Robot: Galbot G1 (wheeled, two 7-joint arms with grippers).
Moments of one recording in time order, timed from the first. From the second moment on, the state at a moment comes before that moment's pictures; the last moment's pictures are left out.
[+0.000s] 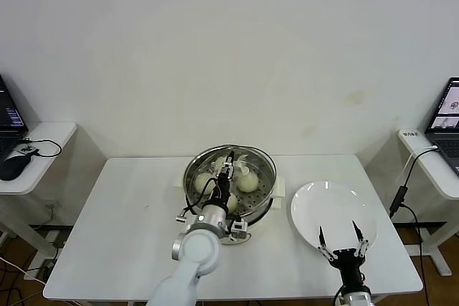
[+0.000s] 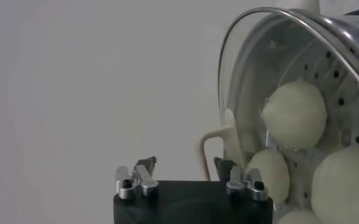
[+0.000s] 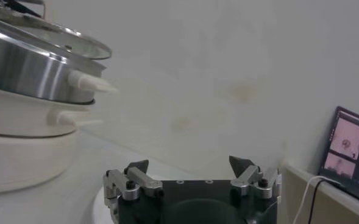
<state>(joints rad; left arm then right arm) 1.00 -1.48 -0.05 -1.79 1.53 0.24 0.27 -1.59 1.58 0.77 1.83 -0.29 0.34 -0.07</state>
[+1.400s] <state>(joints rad) 1.03 -1.49 -0.07 -1.80 1.52 0.22 0.25 -1.59 1.58 0.76 1.83 -0.29 0.34 -0.07</state>
